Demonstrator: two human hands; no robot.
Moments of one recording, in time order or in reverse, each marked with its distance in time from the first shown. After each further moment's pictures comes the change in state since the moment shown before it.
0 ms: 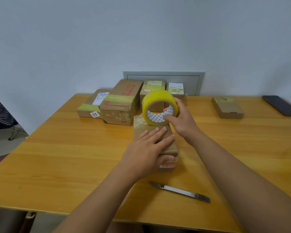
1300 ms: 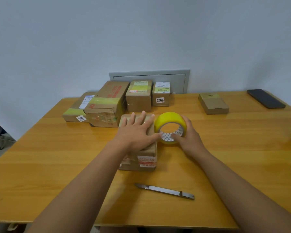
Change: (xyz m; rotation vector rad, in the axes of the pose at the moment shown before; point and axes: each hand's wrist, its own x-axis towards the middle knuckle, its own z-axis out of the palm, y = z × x) left_hand 0.068 -0.009 -0.012 -0.091 -0.359 -0.290; right_hand -0.043 0.081 -0.058 -0.274 0.119 0.174
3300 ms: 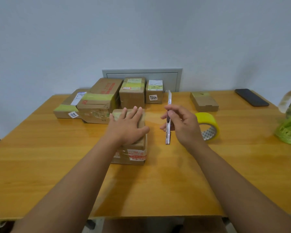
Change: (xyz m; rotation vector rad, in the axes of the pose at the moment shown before) left_hand 0.000 -0.004 0.004 0.036 0.081 -0.063; right_hand -0.045 -0.088 -0.022 0.424 0.018 -0.203
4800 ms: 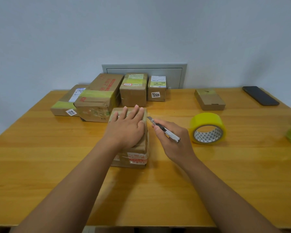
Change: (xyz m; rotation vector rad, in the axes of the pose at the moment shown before) left_hand 0.004 -0.003 0.007 -0.058 0.024 0.006; right_hand -0.010 0.045 0.027 -0.388 0.009 -0.270
